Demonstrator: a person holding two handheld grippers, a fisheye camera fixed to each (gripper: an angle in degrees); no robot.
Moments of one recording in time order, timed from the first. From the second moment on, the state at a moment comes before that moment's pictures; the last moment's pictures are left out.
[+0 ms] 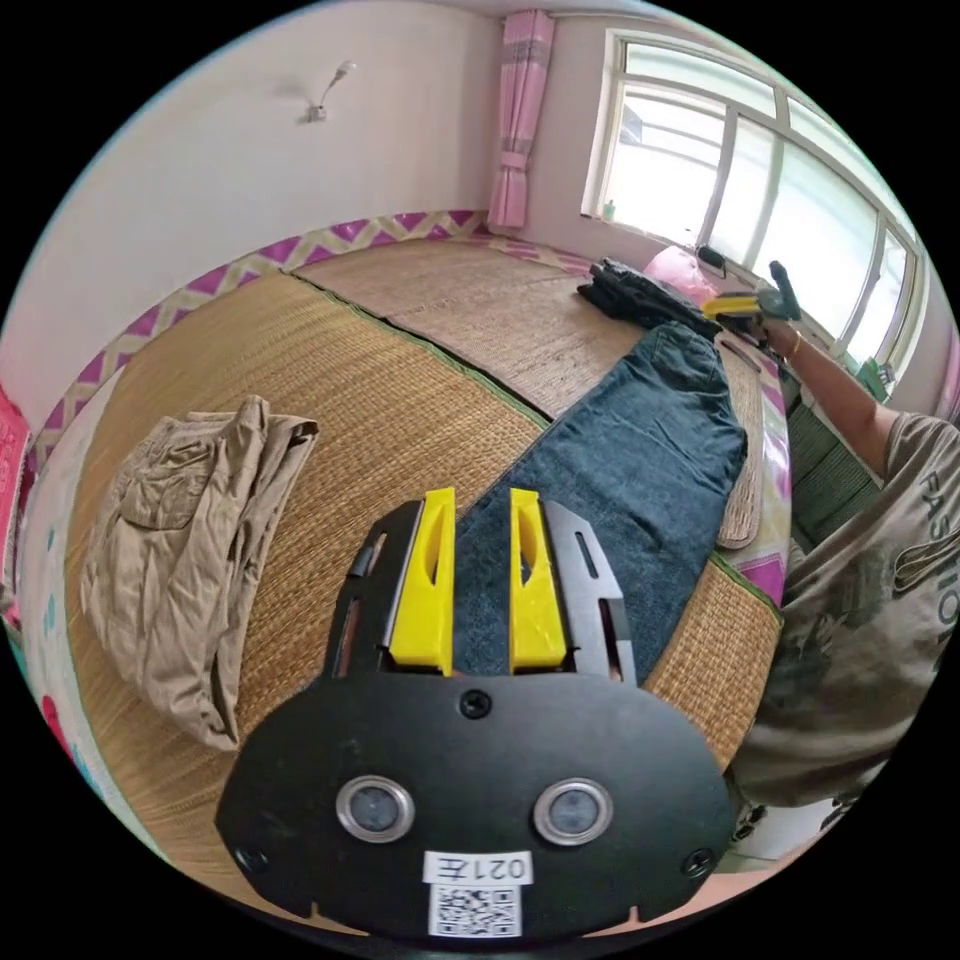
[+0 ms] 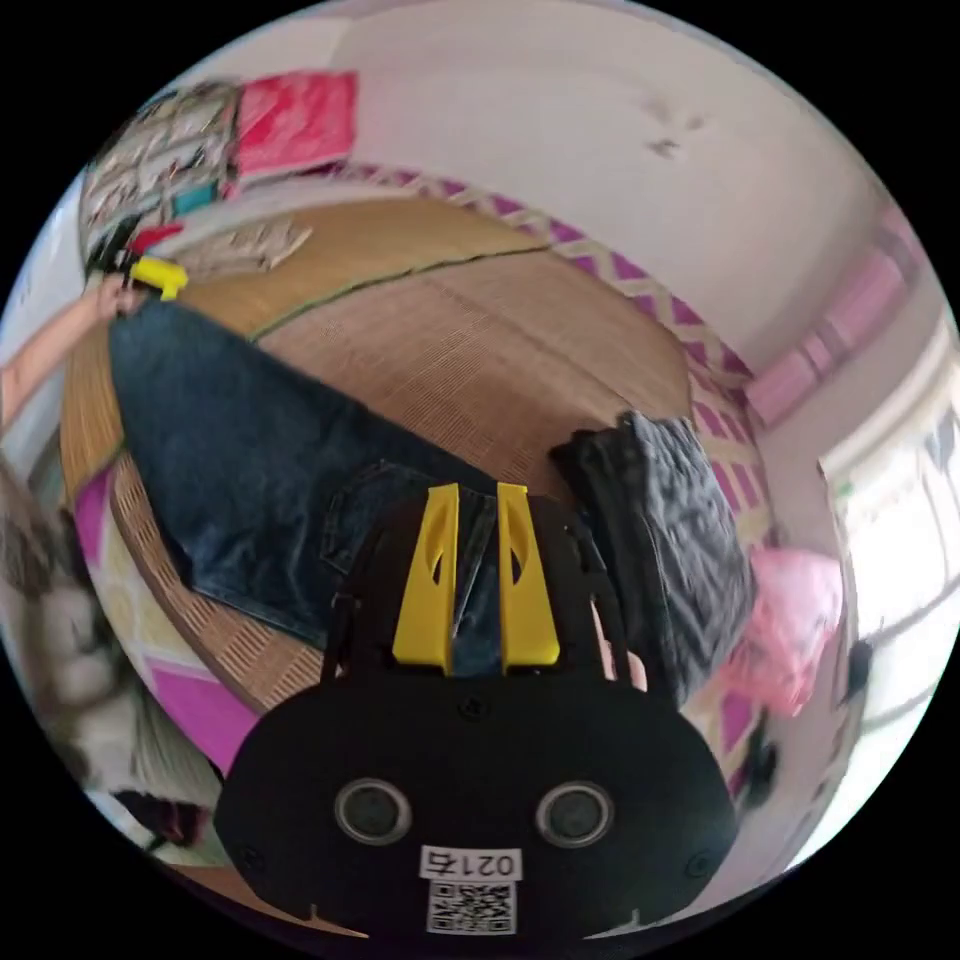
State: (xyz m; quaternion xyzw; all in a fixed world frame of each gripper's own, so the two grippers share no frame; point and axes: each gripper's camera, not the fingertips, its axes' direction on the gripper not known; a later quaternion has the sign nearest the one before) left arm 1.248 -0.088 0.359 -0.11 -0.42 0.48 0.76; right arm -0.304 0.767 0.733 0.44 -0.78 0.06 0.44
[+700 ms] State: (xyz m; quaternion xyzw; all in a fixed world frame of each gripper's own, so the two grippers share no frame) left arm 1.262 -0.175 0.394 -0.26 -0.46 0.45 0.72; right arm -0.291 0.481 0.572 0.49 -0.71 -0.28 0.42
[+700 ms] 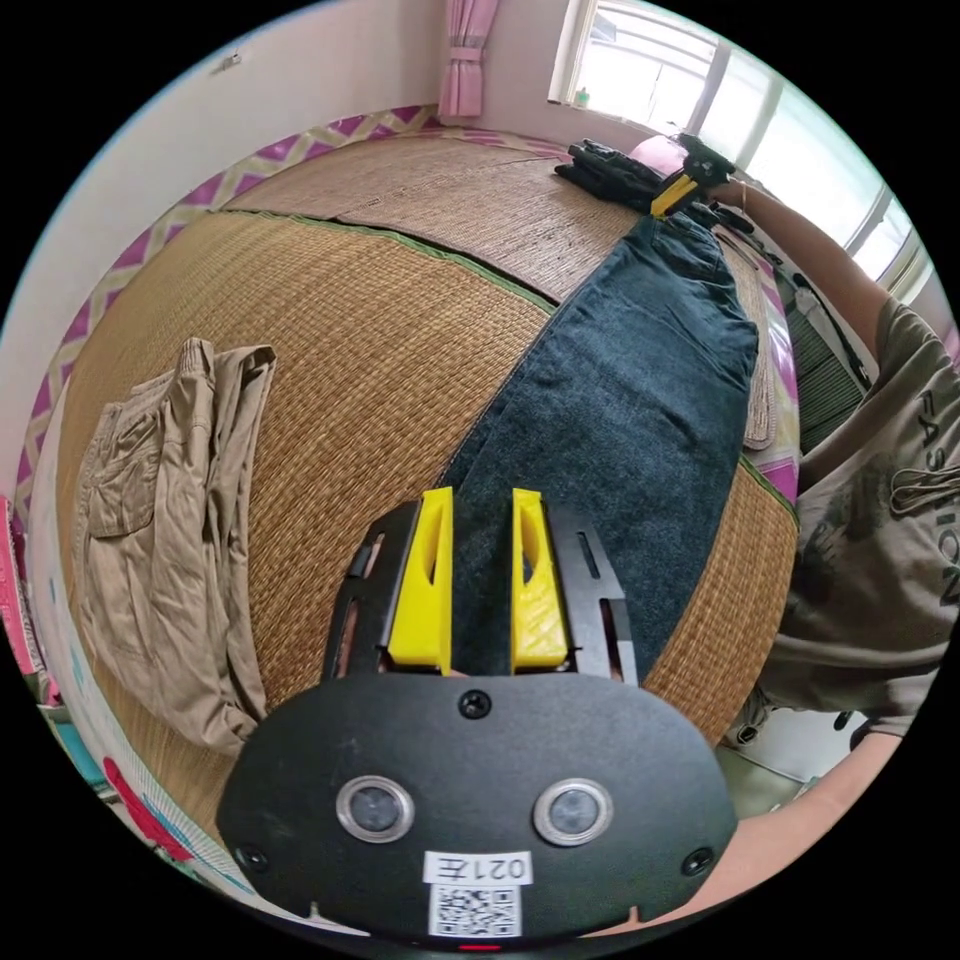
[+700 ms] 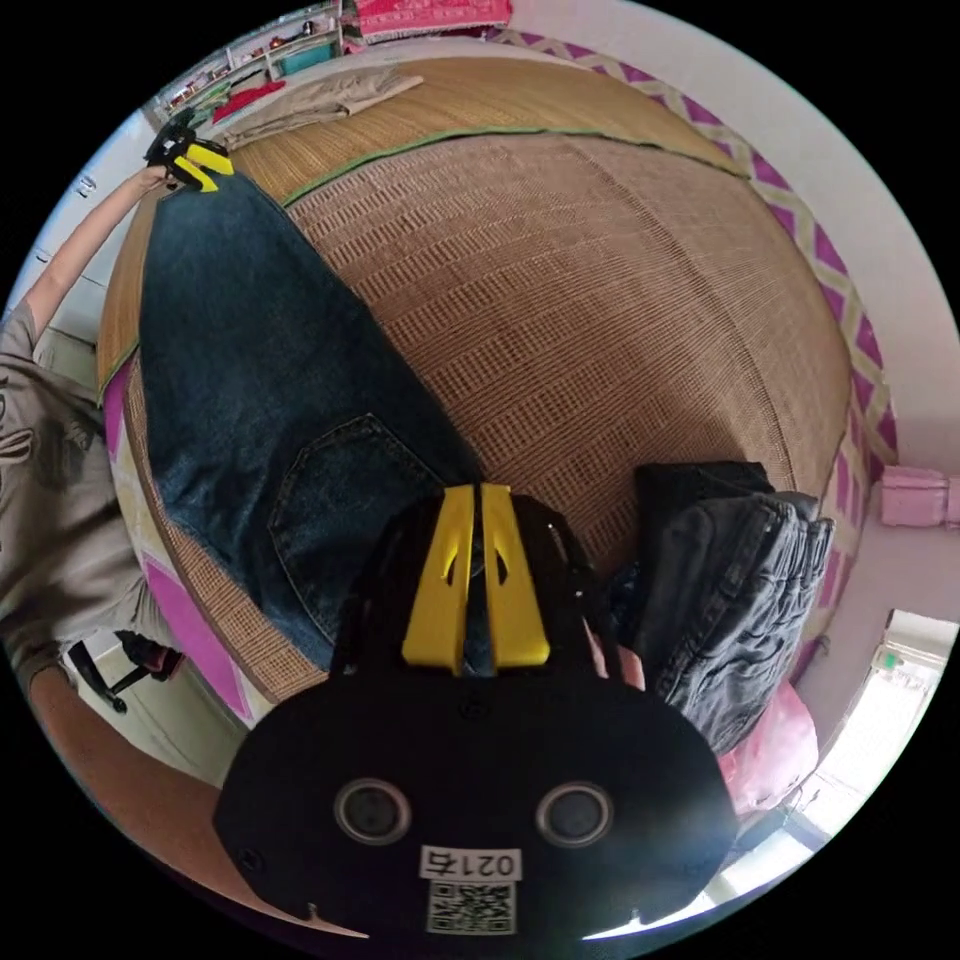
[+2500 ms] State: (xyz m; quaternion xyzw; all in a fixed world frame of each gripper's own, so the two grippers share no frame) left arm 1.198 0.018 -0.049 -0.02 -0.34 0.41 0.84; right arm -0.487 0.813 0.946 0.49 -0.84 0.06 0.24
